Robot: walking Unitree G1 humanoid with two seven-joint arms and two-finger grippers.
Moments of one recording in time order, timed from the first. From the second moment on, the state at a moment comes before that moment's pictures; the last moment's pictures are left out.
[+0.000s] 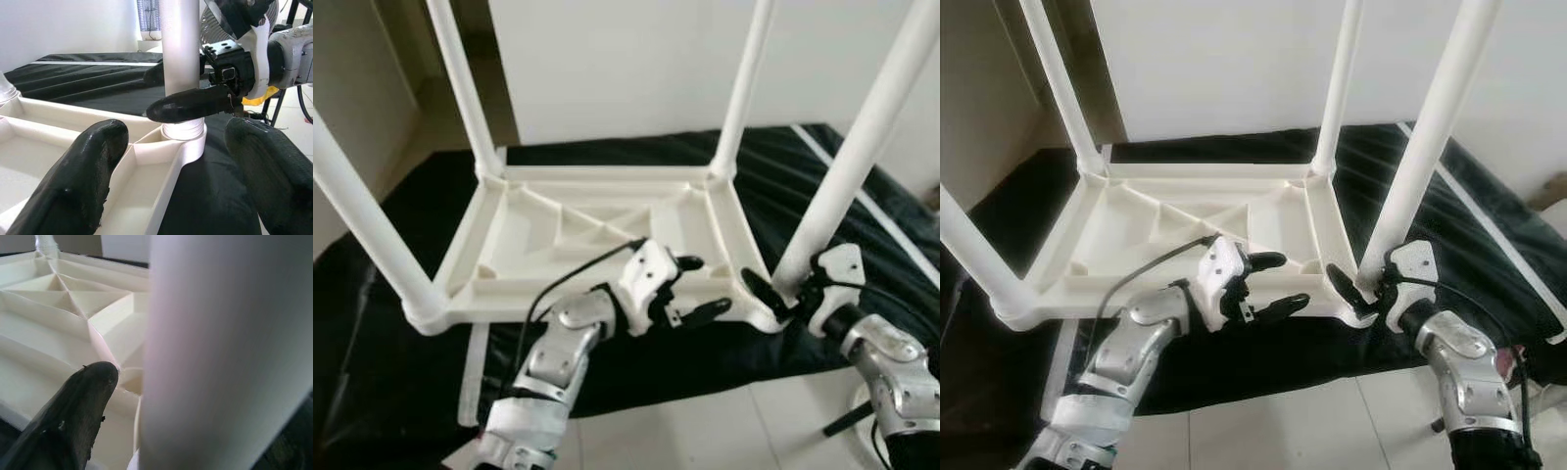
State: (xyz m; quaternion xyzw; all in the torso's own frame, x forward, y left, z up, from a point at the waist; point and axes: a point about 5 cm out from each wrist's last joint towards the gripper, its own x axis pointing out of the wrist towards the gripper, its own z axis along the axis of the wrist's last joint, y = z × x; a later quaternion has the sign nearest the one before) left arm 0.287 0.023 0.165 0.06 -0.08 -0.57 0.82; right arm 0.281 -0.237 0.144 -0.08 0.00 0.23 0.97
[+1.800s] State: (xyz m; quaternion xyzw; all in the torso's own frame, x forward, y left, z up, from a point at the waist) left arm 0.300 0.041 0.156 0.08 -0.05 -0.52 0.85; right arm 0.277 -0.179 0.133 0.06 -0.03 -0.17 0.98
